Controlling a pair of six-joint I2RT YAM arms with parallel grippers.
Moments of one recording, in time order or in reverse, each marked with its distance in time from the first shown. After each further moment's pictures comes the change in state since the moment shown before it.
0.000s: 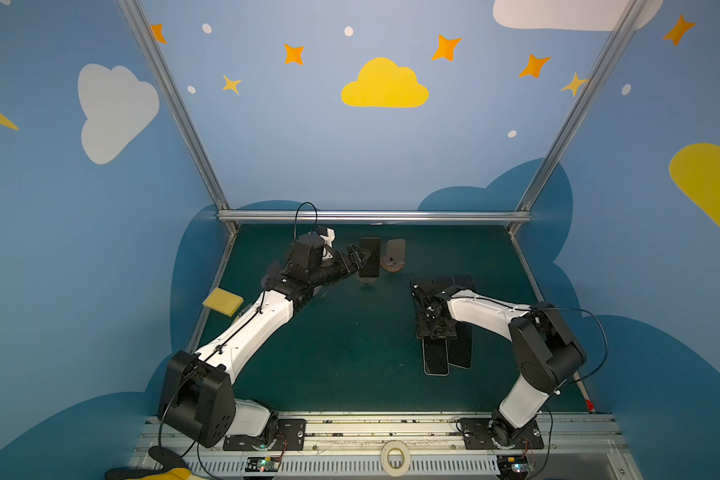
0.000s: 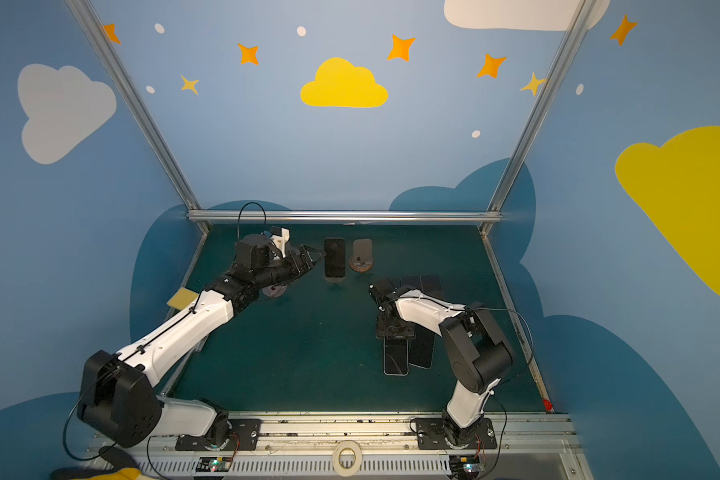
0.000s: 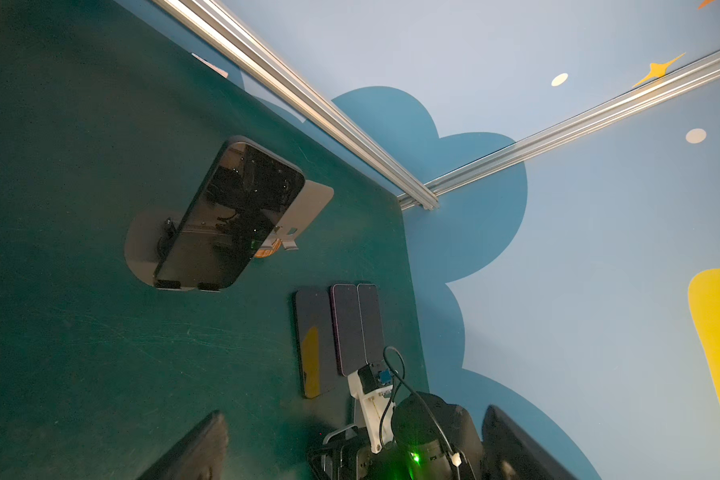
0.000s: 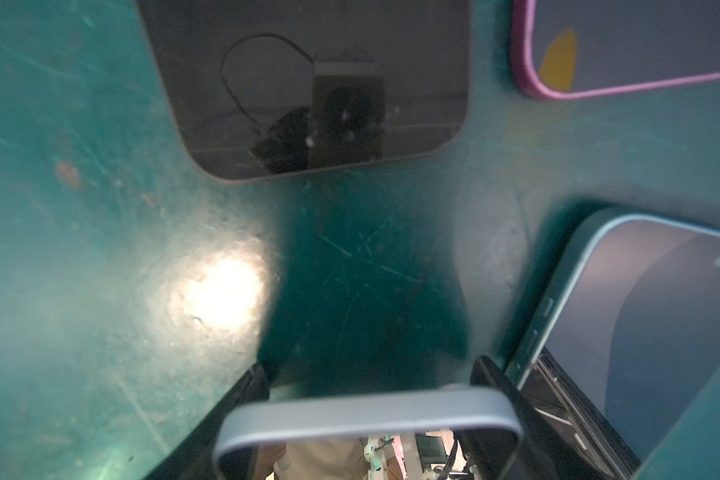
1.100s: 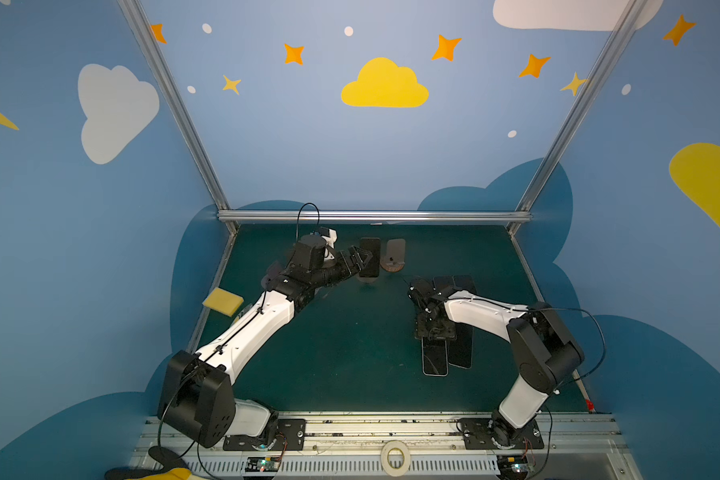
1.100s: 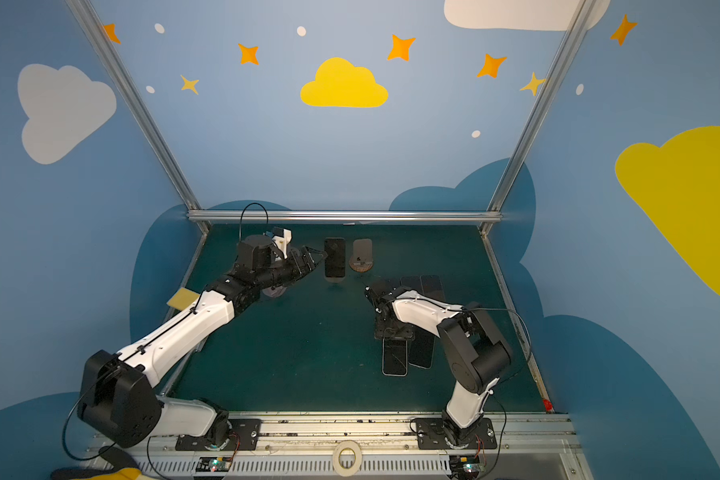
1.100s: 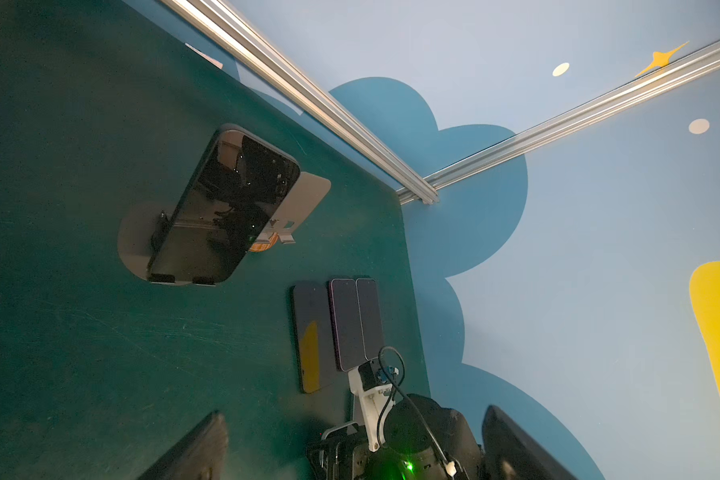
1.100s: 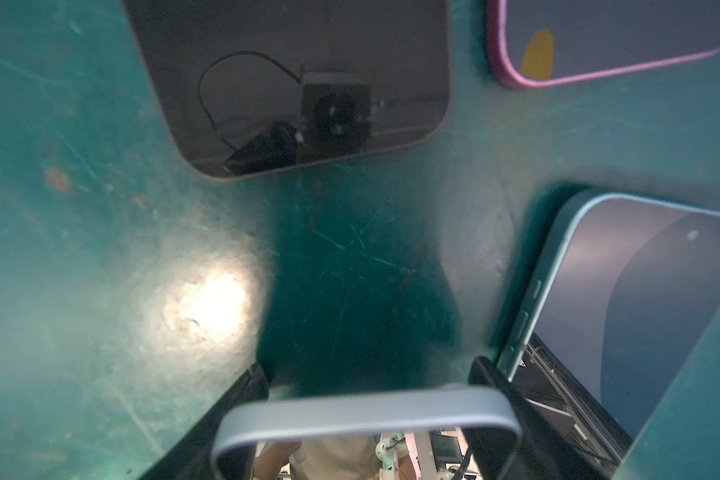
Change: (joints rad) left arm -0.013 0.000 0.000 -0.005 -0.001 0.001; right arm 0.031 0.001 0.001 -0.009 0.034 0.062
